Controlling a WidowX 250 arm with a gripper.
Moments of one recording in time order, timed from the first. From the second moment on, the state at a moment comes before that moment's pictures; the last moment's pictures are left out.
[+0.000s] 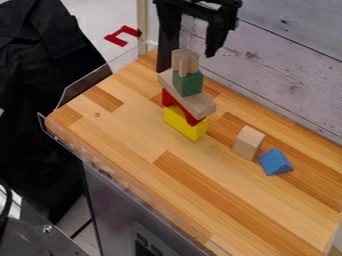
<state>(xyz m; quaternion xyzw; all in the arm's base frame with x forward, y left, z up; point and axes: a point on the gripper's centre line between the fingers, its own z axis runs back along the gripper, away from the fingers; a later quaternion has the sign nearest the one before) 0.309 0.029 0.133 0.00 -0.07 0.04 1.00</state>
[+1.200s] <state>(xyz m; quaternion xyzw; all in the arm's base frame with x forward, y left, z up) 0.309 0.028 0.112 -0.05 0.06 0.02 1.00</state>
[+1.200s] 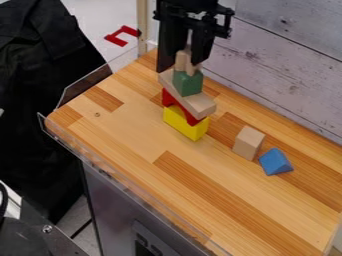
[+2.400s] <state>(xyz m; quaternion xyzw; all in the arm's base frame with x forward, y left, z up) 0.328 -0.038 0.103 -0.05 0.07 0.00 1.00</state>
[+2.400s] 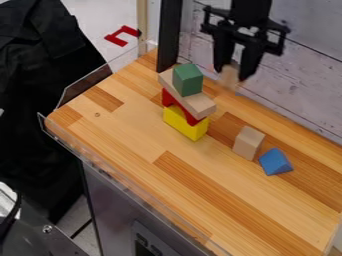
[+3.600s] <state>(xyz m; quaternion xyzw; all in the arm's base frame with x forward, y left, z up) 0.340 -0.073 0.049 -0.04 0.13 -0.02 0.99</state>
